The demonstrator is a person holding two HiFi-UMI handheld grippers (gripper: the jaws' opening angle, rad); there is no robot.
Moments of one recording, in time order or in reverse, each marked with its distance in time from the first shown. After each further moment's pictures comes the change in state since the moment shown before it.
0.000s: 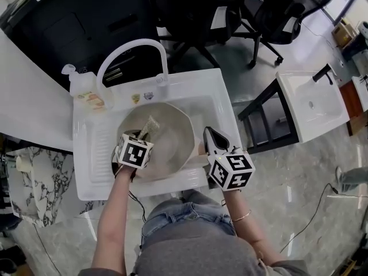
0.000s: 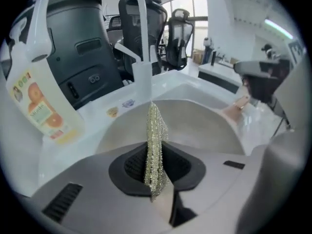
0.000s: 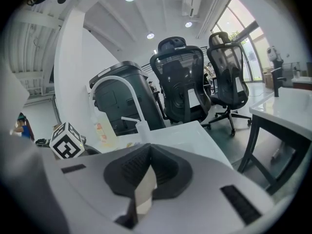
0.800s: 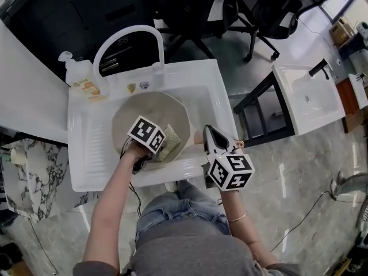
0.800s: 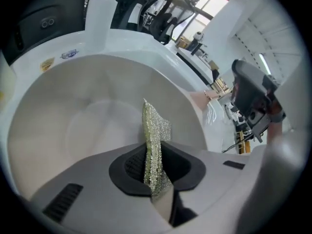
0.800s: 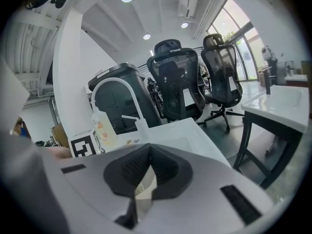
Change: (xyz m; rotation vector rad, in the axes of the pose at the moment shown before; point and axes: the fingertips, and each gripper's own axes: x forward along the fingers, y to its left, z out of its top) left arm 0.025 -0.111 -0.042 -0.089 0.332 -0.512; right arm -0.031 0.001 -0.015 0.031 -0.003 -0.035
